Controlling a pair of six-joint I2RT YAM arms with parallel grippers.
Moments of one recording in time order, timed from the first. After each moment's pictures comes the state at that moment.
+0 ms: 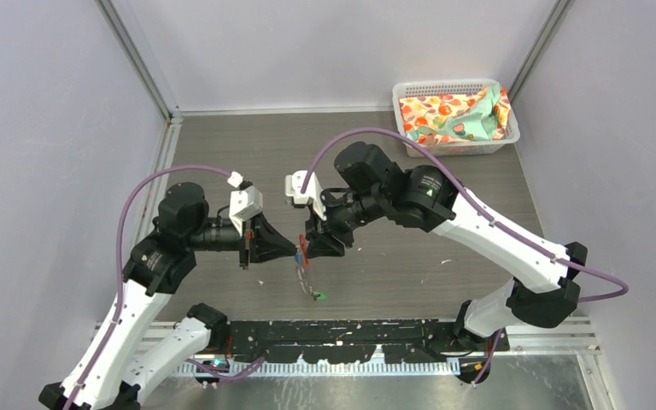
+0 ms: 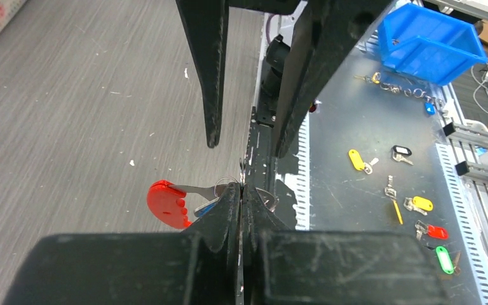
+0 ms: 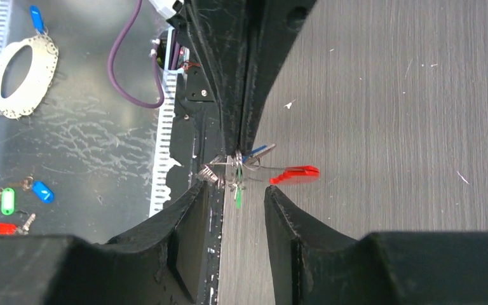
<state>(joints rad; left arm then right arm) -0.47 0.72 1.01 -0.60 0.99 0.04 1.07 1.46 1.76 -0.94 -0.51 -0.25</state>
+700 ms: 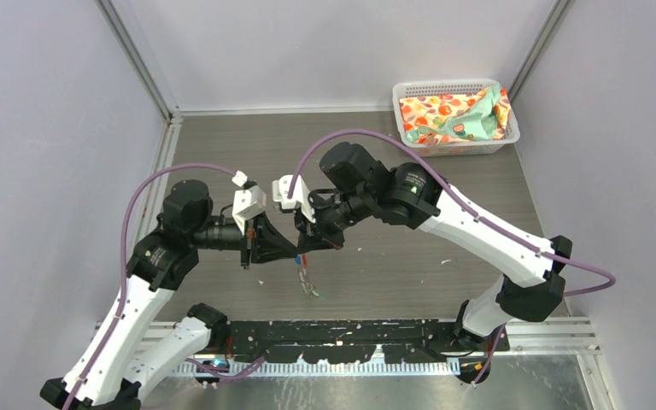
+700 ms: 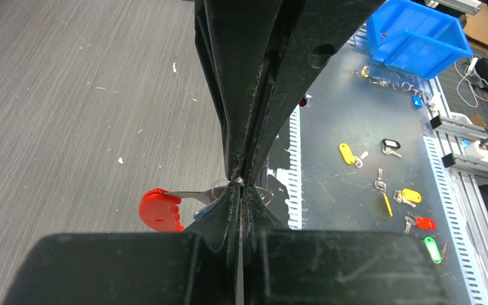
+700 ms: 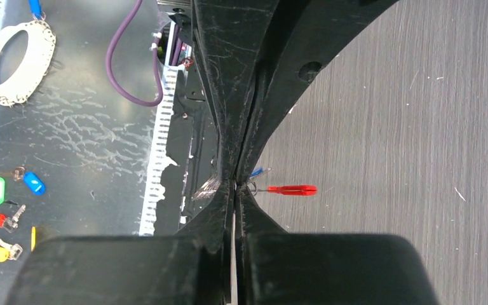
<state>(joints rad) -0.47 0.75 1.01 -0.61 1.04 0.05 1.09 1.54 1.82 -0.97 -0.52 -0.31</state>
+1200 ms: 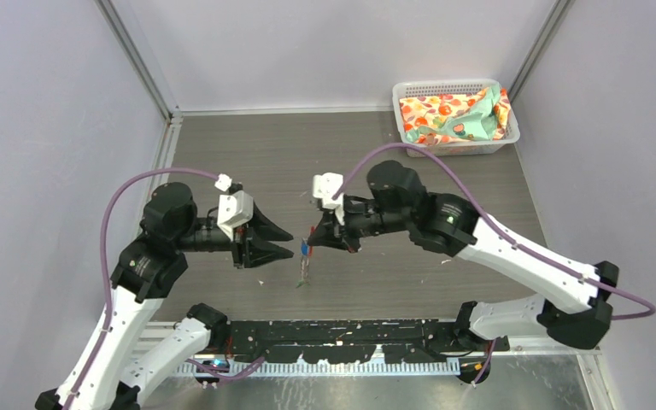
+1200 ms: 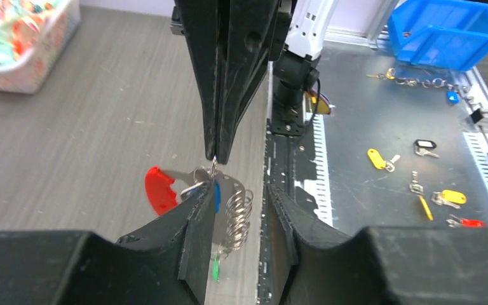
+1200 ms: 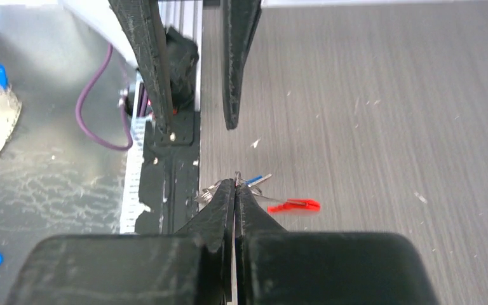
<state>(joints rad) -0.47 0.72 1.07 -0.61 1.02 0.11 1.07 1.28 1.43 -0.57 -0.44 -0.20</state>
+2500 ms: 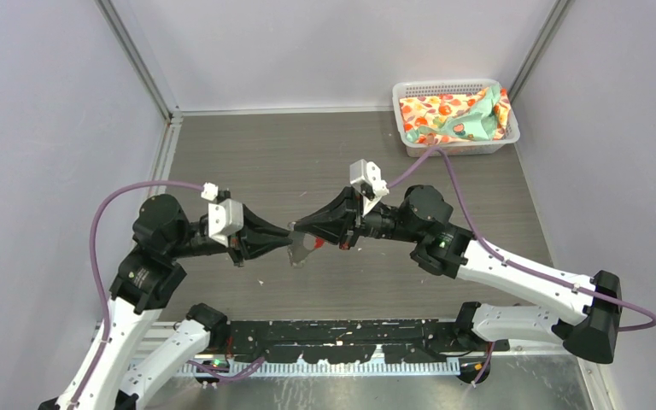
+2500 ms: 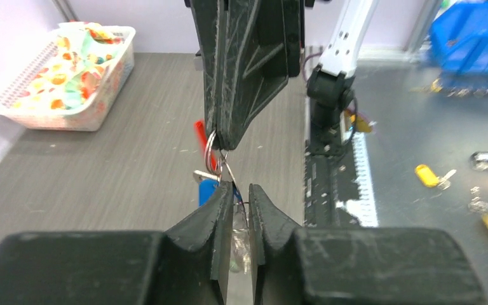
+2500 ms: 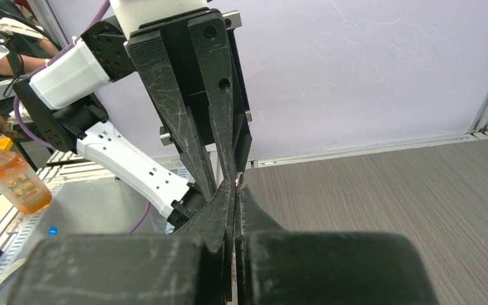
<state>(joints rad) -0.47 0.64 1.01 -0.45 0.94 0.18 1.04 1.10 0.96 0.40 -0.45 0.22</state>
